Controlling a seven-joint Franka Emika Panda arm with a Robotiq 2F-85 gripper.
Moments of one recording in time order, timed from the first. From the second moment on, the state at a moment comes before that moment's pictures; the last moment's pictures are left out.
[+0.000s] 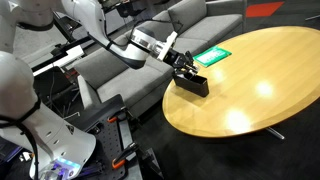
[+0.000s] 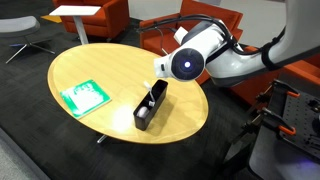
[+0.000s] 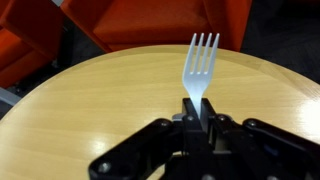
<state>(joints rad) 1.23 0.98 -0.87 -2.10 -0.78 2.74 -0.27</state>
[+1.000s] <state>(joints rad) 0.62 1.02 -0.23 -1.76 -1.38 2.32 -0.11</state>
